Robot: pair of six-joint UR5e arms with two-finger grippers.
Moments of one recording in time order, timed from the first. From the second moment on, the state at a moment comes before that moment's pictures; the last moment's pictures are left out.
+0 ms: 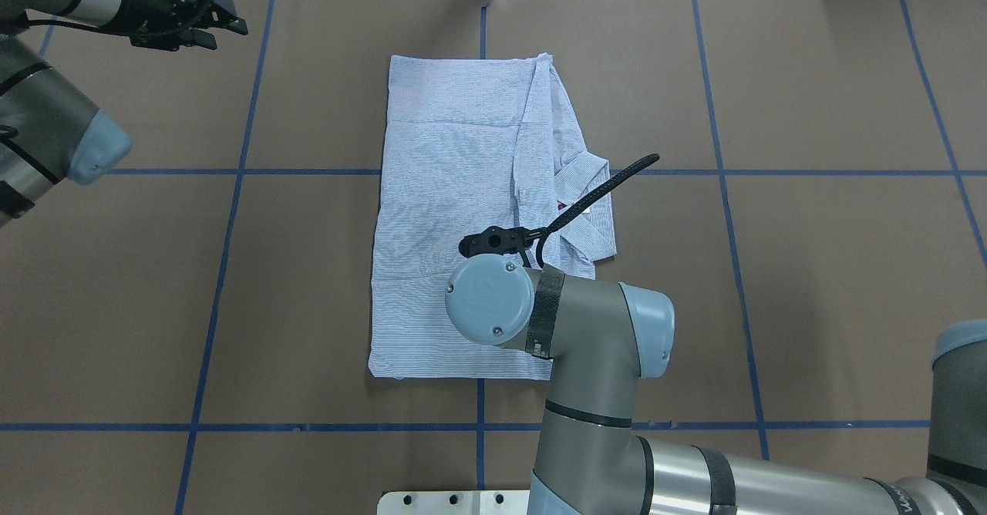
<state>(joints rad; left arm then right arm) -1.07 -2.07 -1.38 -2.39 -2.11 -1.26 0.30 -0.85 1.69 -1.78 1.63 1.21</state>
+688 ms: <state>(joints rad) -1.07 -2.07 -1.40 -2.37 -2.11 -1.26 0.28 -0.87 1.69 -1.82 1.63 1.18</state>
